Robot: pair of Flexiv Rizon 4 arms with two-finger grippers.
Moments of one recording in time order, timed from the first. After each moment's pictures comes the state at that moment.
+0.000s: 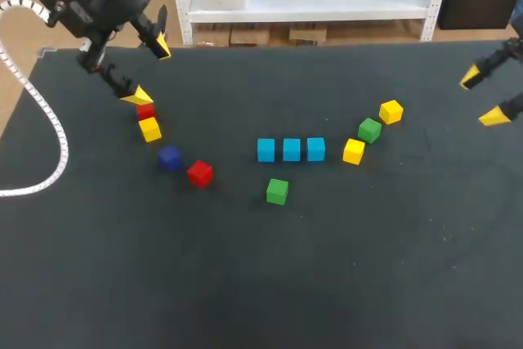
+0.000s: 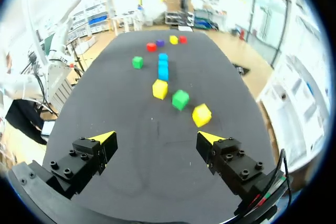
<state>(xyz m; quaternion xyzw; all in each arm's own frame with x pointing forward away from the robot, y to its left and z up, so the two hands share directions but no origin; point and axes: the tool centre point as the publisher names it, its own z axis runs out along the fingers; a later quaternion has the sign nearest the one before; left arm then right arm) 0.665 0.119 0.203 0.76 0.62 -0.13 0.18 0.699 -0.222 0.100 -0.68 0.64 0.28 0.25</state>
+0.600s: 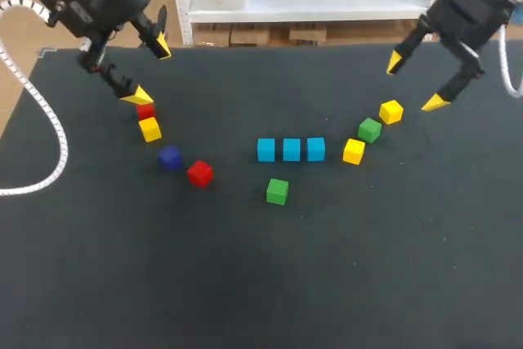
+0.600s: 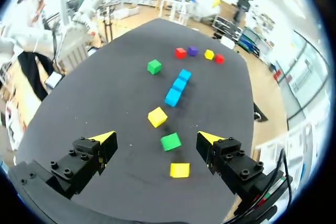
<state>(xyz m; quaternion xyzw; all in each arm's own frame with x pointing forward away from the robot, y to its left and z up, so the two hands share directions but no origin) 0.664 0.119 0.203 0.76 0.62 -0.13 0.18 0.730 -0.128 0.112 -0.84 0.46 0.21 0.20</state>
